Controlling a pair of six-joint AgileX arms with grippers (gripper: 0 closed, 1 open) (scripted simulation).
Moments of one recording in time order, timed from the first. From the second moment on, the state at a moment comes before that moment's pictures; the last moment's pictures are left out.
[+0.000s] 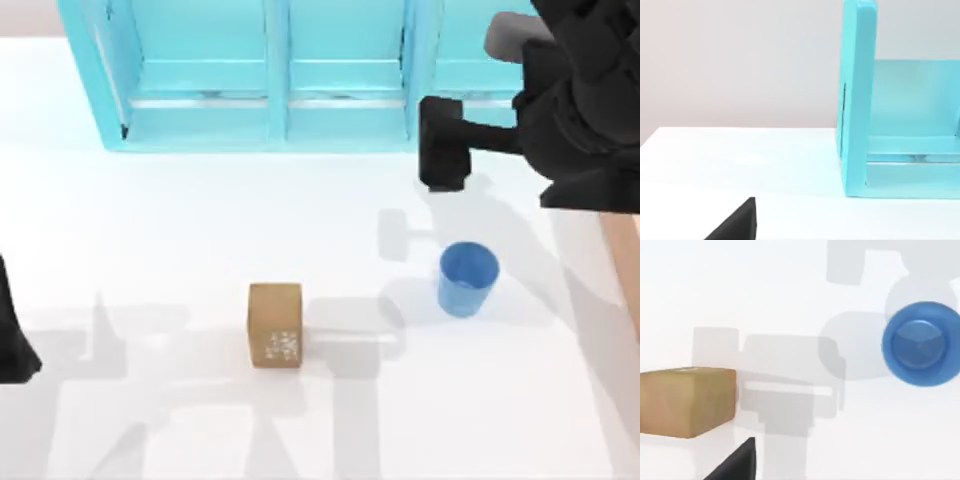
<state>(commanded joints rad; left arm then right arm) 0.00 0.00 0.00 0.00 0.00 0.00 0.56 1.58 1.44 -1.01 -0.02 0.58</state>
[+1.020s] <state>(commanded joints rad) 0.00 0.00 0.00 0.00 0.00 0.00 0.88 2.47 2.42 -1.51 0.00 0.90</state>
